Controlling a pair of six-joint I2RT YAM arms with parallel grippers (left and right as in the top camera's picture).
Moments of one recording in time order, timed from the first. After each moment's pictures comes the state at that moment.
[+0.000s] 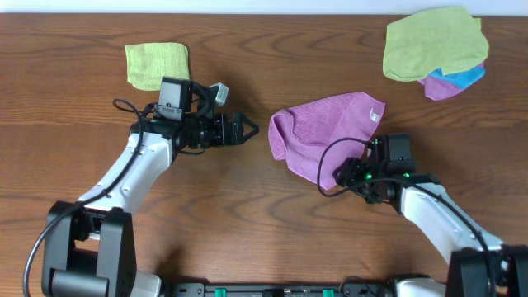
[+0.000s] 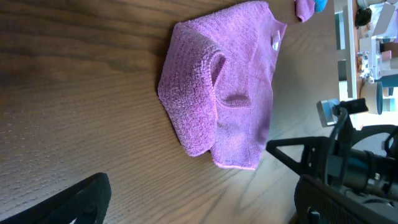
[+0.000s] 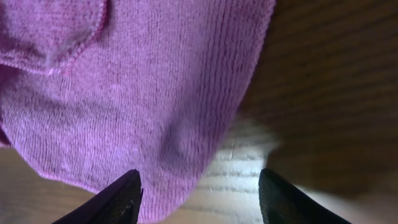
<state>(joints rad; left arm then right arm) -0.19 1.64 1.00 -0.37 0.75 -0.33 0.11 1.44 0.59 -0.34 -0.30 0.60</state>
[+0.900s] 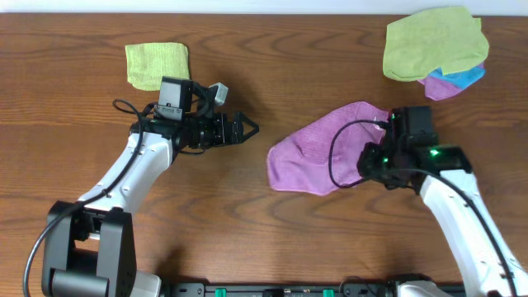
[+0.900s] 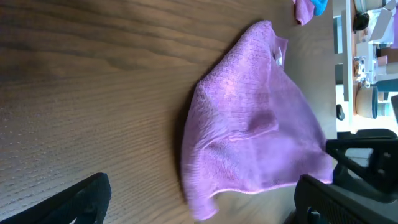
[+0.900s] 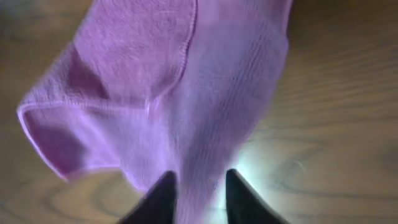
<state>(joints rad) -0.19 1.64 1.00 -0.37 0.75 -0.36 0.09 1.32 0.94 -0.88 -0.17 0.40</state>
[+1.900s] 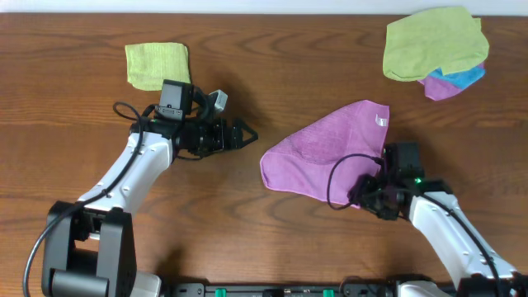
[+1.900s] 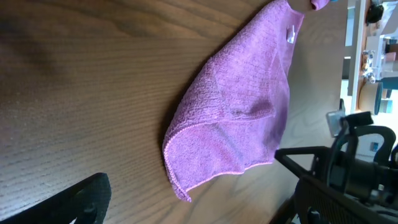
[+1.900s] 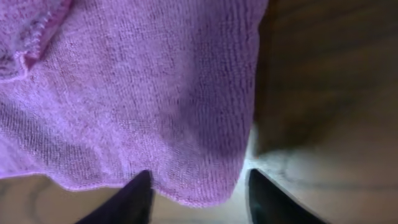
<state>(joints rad) -0.19 1.64 1.01 -0.47 0.75 -0.36 0.06 1.32 0.57 -0.60 -0.22 0.53</state>
